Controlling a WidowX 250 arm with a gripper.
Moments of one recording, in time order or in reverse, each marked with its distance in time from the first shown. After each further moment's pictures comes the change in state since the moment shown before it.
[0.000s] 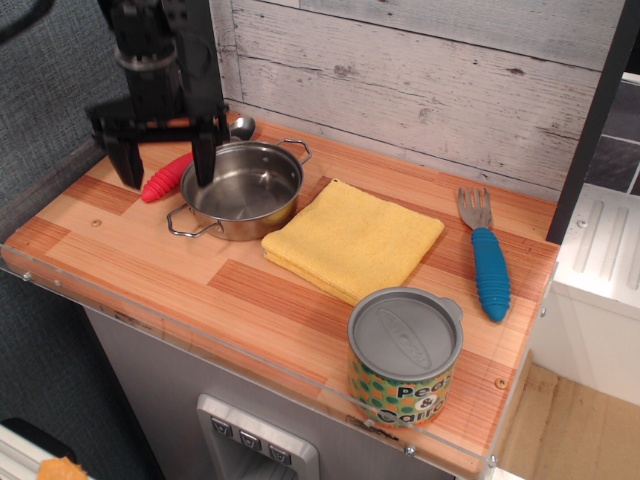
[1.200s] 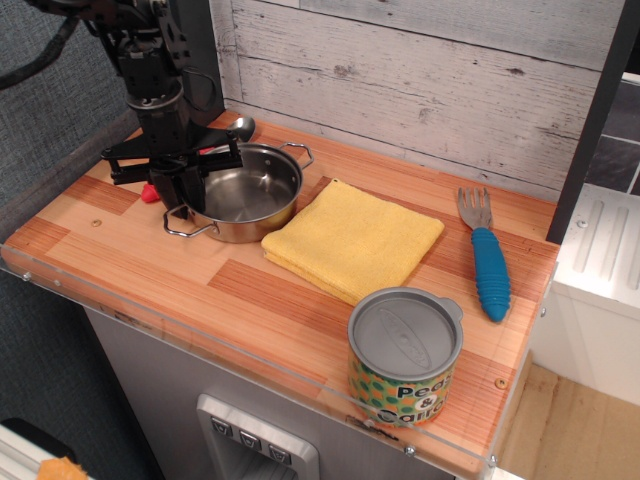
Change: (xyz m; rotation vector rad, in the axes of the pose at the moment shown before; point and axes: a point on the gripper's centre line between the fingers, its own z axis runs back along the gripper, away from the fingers) arm -0.007 -0.004 -0.019 -0.072 0.023 0.053
